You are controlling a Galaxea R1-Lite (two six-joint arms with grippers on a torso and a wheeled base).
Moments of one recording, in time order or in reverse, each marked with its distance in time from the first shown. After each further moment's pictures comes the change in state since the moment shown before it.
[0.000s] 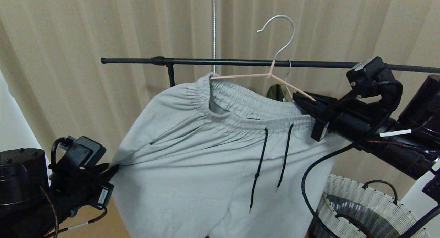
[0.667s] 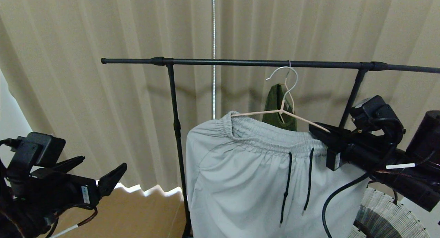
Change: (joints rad) left arm -0.039 -0.182 0.045 -0.001 -0.002 -0.312; right arm -0.050 -0.047 0.217 0.002 -0.109 -0.006
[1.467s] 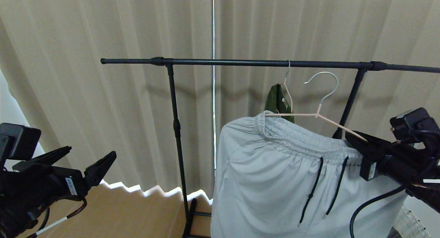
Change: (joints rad) left arm 0.030 -0.061 -0.016 -0.023 -0.001 -0.003; right arm -0.143 -0.125 0.156 -0.033 -0.039 0.004
